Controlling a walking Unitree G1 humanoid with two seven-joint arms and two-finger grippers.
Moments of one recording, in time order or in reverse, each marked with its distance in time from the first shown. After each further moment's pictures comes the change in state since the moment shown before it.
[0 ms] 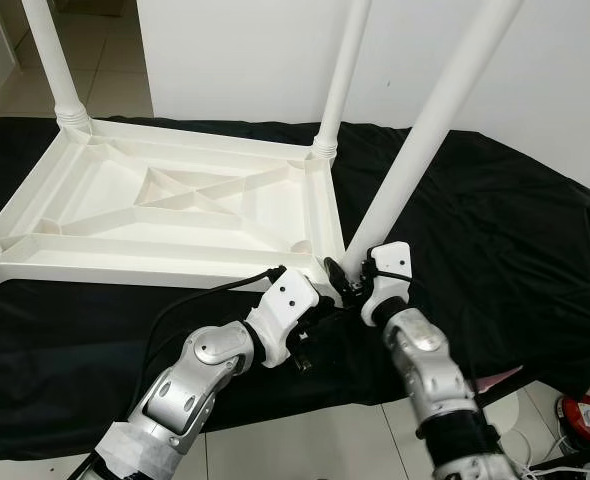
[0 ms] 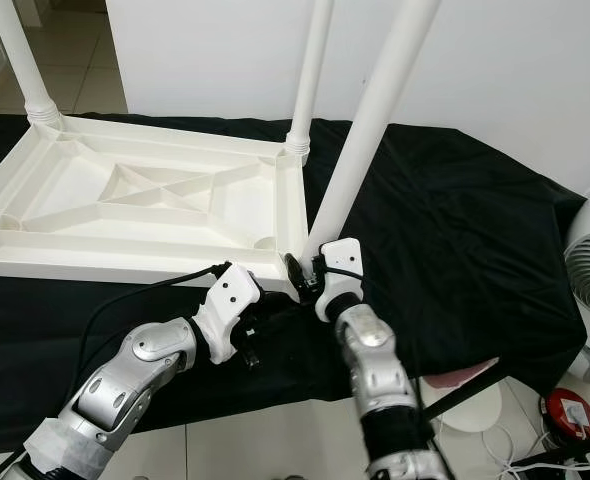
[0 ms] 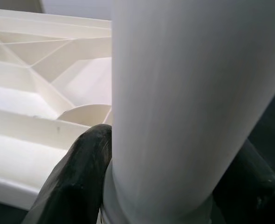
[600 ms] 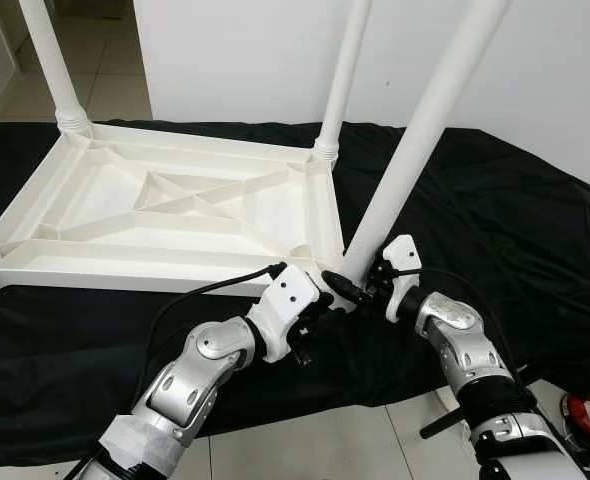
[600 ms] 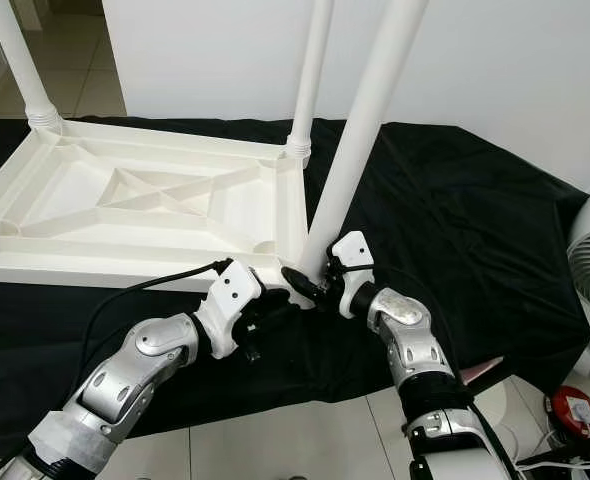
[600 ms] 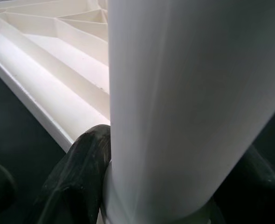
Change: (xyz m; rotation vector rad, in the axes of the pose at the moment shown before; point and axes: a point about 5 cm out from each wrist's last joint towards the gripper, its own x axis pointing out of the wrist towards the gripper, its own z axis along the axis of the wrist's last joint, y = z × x) left arm 0.004 0.004 0.000 0.008 0.003 0.000; right arm 0.014 -0.040 0.005 -0.143 0.026 0.571
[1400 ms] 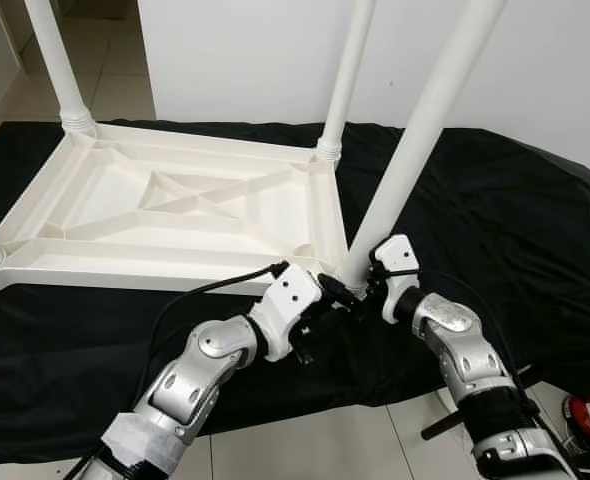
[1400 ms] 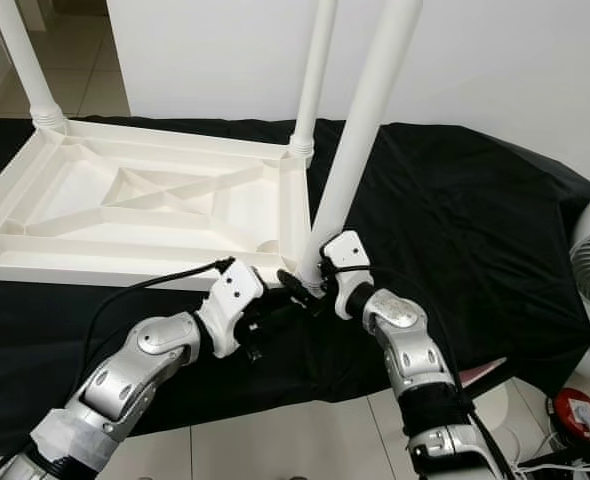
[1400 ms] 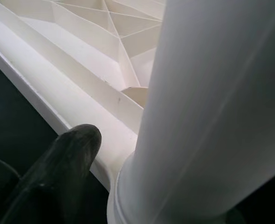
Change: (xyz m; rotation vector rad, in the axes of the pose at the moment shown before) left arm 0.002 0.001 -0.001 0.003 0.002 -0.004; right arm 0.001 0.006 0.007 -0.070 0.056 0.017
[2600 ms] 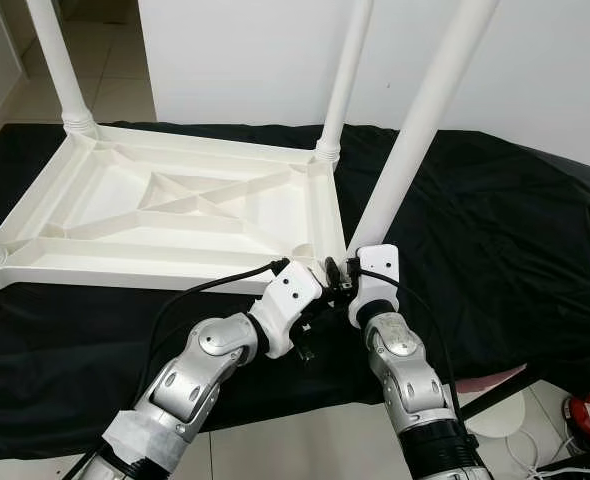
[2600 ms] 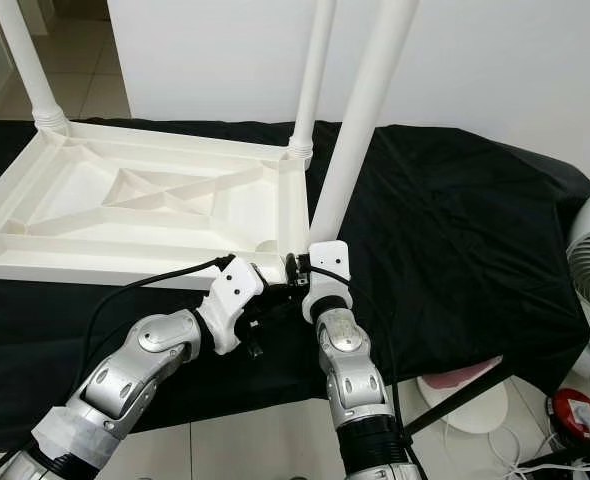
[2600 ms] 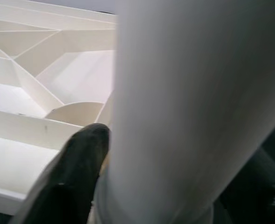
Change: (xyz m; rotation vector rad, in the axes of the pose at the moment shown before) left arm 0.001 0.002 0.004 0.012 -0.021 0.019; right arm 0.013 0.035 0.002 0.146 -0.013 -0.623
